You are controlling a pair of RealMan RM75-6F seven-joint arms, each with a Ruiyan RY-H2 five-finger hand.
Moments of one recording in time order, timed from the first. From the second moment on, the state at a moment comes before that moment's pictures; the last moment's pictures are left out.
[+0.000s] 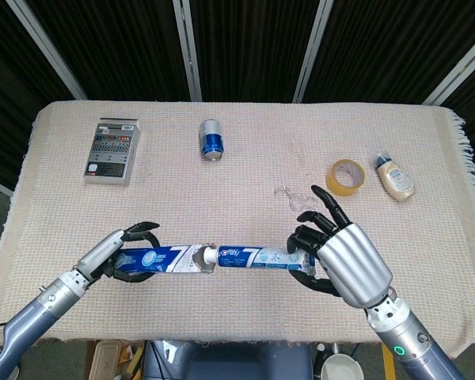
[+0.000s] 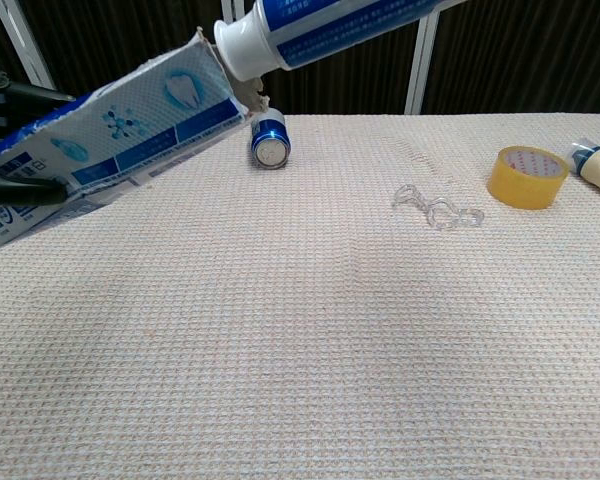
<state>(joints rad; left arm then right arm) -0.57 -1.09 0.00 -1.84 1.61 1.07 -0.84 0.46 -0.86 0.20 -2.36 -1.64 1.29 -0.26</state>
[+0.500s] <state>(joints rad) -0.60 -1.12 -0.03 -1.88 1.58 1.05 -0.77 0.49 -0.93 0.19 -2.36 -1.59 1.22 -0.35</state>
